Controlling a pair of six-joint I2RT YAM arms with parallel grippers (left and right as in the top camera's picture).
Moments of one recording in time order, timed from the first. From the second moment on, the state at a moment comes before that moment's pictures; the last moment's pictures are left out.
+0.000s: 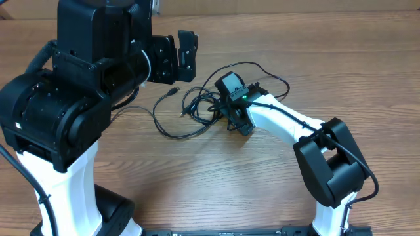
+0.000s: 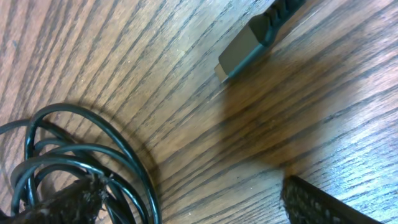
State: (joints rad) left arm -0.44 1.76 2.81 -1.64 -0.02 -0.30; right arm 0.58 1.99 1.32 -0.60 0.09 1.33
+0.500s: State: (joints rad) left arm -0.44 1.76 2.81 -1.66 -0.02 -0.30; right arm 0.58 2.04 1.36 -0.59 0.12 1.32
